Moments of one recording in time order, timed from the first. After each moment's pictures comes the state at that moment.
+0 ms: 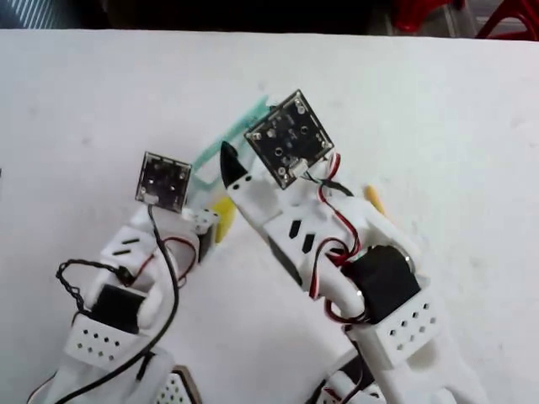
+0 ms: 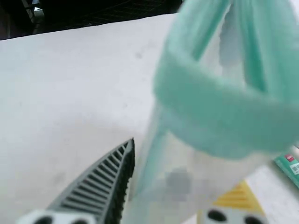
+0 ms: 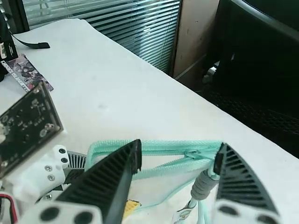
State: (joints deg) left arm 12.4 -70.1 70.5 38.0 2.9; right arm -38.7 -44.6 16.7 56.7 11.2
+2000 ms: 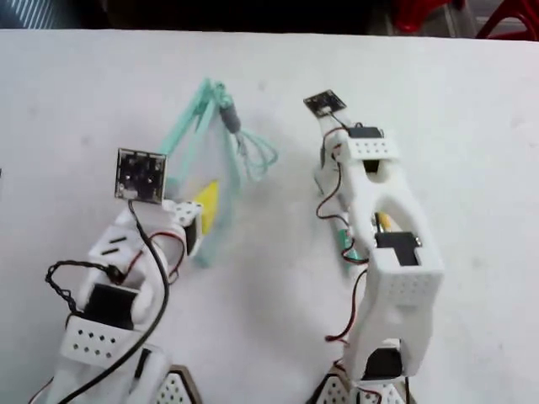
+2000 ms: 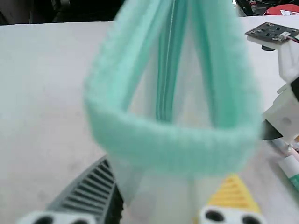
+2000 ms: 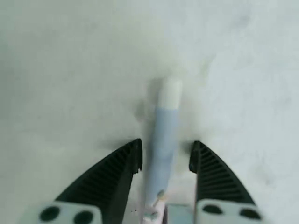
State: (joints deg) left arm 7.2 -70.1 70.6 38.0 6.4; right arm -6.2 30.5 -3.9 60.6 25.7
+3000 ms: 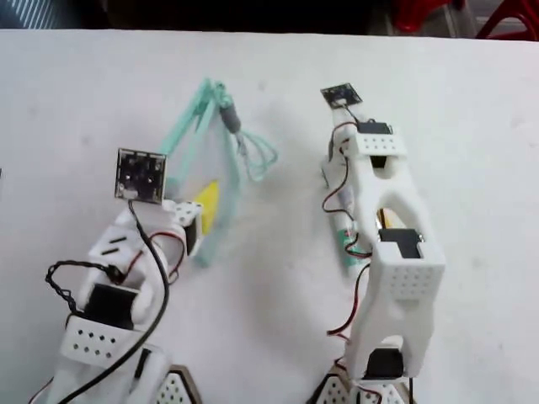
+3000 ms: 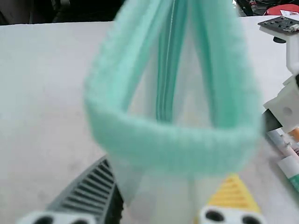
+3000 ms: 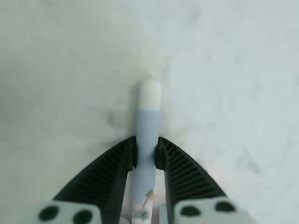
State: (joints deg) left arm 7.2 -70.1 70.6 38.0 6.4; right arm -4.7 32.7 -7.3 61.4 19.1
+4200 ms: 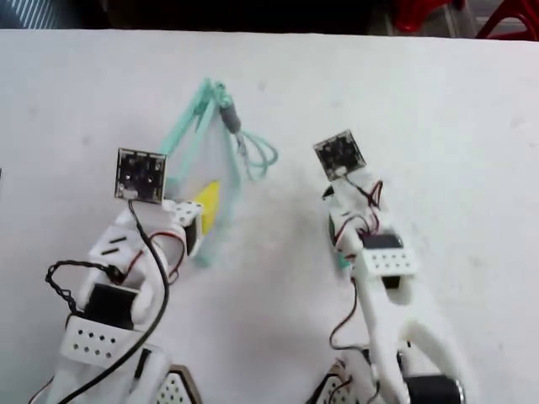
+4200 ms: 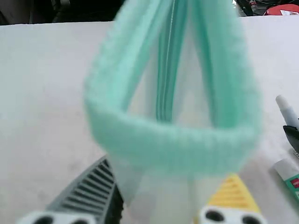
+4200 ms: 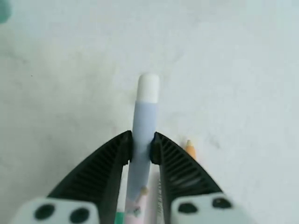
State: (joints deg) left arm 7.2 -70.1 70.6 38.0 6.4; right arm -7.6 -28.6 64.9 12.3 23.5
